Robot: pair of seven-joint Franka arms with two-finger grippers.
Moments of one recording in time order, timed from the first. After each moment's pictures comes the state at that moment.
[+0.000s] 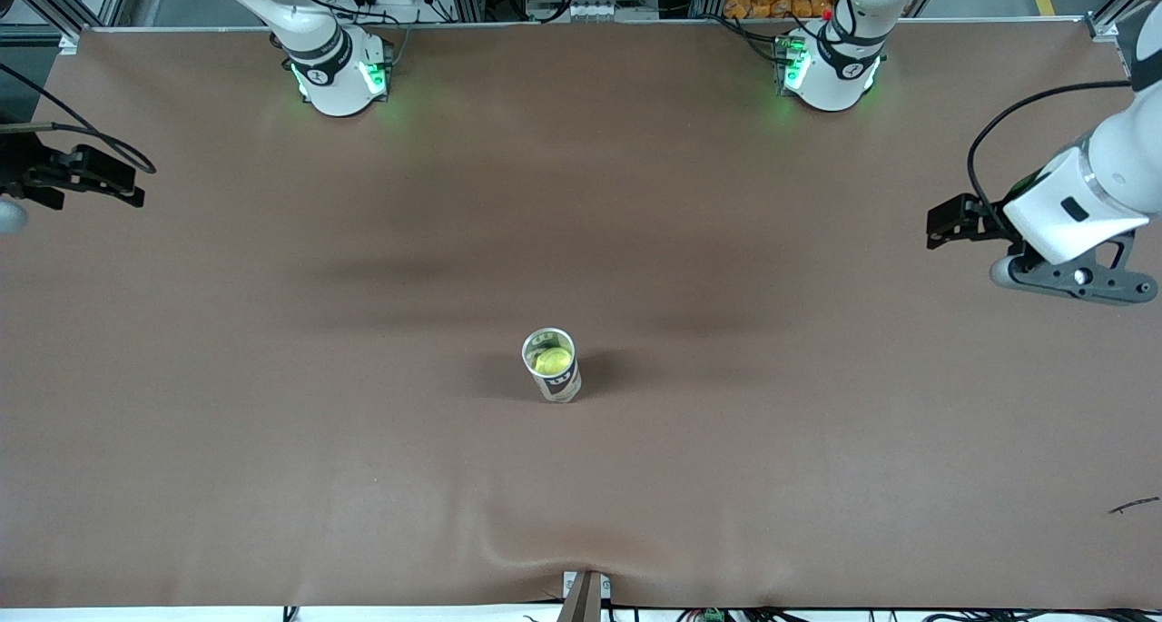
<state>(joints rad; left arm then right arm) 0.91 0.57 -1.49 -1.38 0.56 1.34 -0.30 -0.03 0.01 -0.03 -1.54 0.00 1.46 -0.04</state>
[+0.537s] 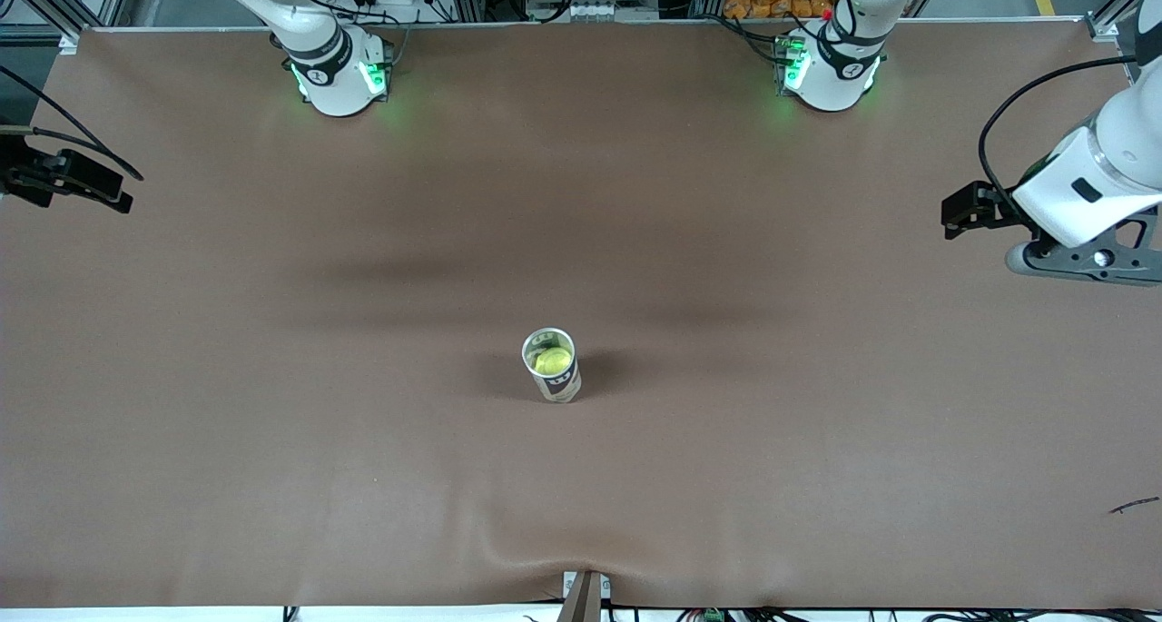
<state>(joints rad) 0.87 0.49 -1.39 -1.35 0.53 1.33 -0.30 -0.03 0.01 -0.02 -1.51 0.00 1.46 0.04</state>
